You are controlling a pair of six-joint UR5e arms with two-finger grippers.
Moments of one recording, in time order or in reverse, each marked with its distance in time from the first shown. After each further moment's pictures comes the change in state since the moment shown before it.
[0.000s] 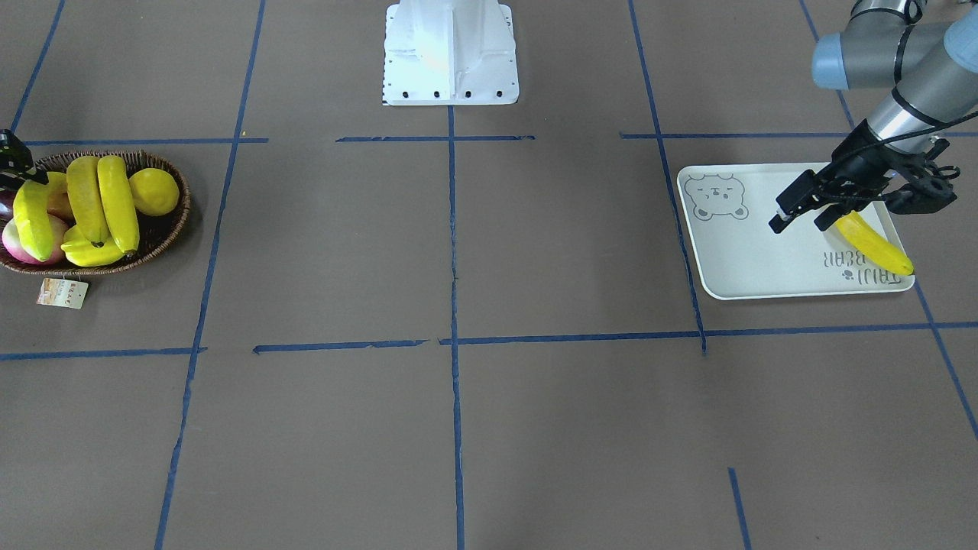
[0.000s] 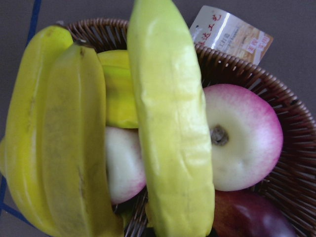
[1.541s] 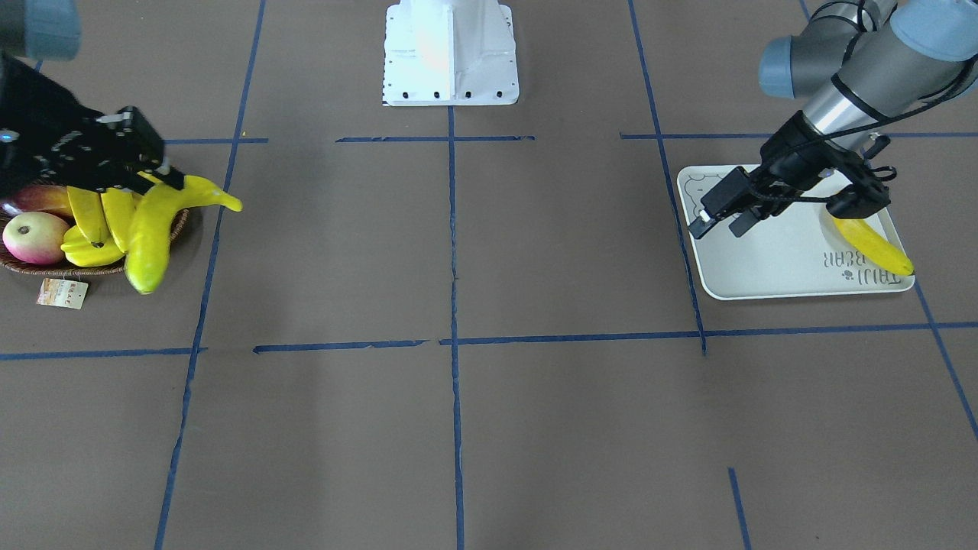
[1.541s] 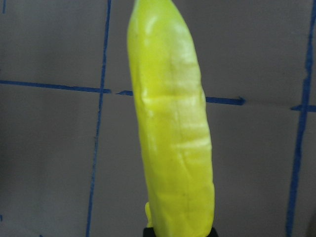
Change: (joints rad) left arm 0.072 -0.279 -0.020 -0.020 -0.012 -0.408; right arm -0.206 0.577 0.182 -0.088 -0.061 0.842
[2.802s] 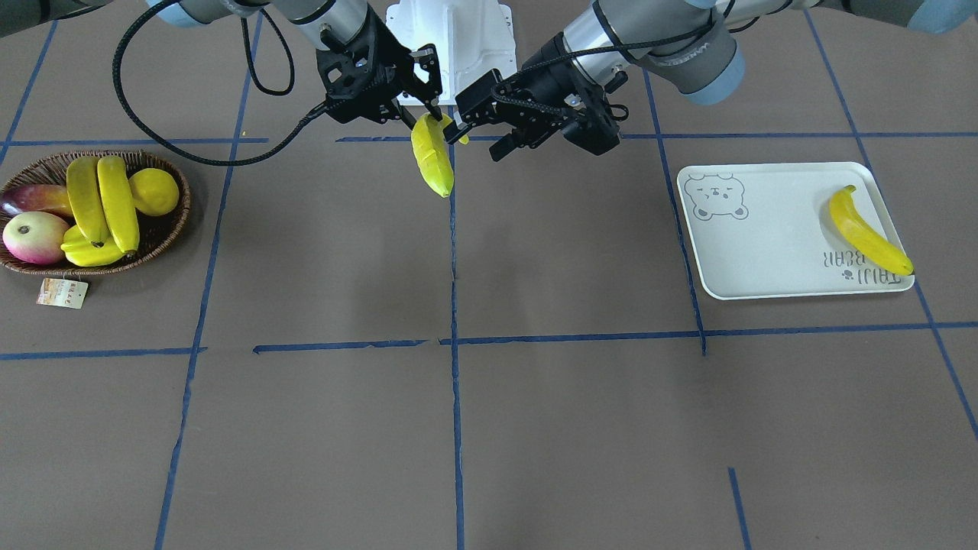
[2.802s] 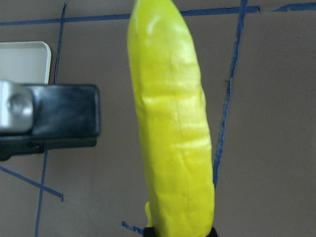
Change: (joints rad) left arm 0.352 -0.283 0.003 -0.126 0.217 -0.286; right arm -0.459 0.233 0.026 -0.002 -0.389 0.286
